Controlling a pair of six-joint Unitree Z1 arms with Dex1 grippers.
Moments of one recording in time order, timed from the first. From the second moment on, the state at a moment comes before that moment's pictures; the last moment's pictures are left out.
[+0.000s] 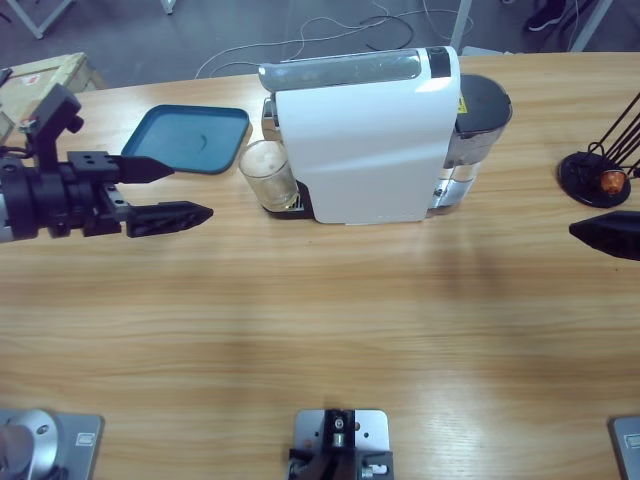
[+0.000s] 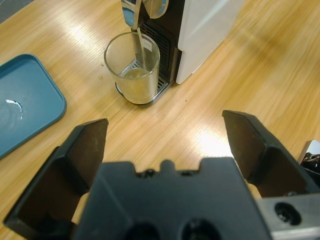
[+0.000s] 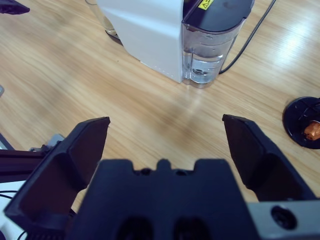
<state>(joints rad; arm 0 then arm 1) -0.65 1.31 -0.67 0.02 -0.26 0.13 0.85 1.04 -0.85 0.51 -0.10 0.26</state>
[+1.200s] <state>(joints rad) -0.65 1.32 -0.67 0.02 -0.21 0.20 0.85 1.06 -0.85 0.50 -0.09 0.26</state>
